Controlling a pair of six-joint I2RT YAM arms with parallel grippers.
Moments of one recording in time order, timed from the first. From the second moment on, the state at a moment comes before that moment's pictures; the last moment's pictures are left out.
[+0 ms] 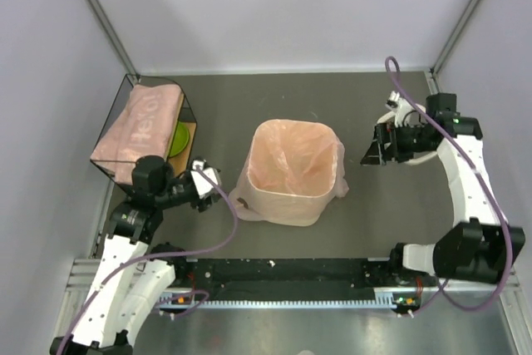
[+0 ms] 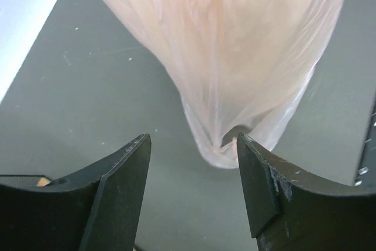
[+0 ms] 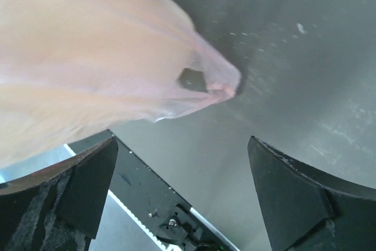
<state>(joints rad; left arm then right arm) -0.22 0.62 0.70 -0.62 0.75 0.77 -0.10 1.34 1.22 -1.09 -0.71 -0.29</state>
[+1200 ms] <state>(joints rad) -0.70 0.92 0.46 0.08 0.30 0.12 0.42 0.99 0.82 -0.50 -0.49 -0.15</state>
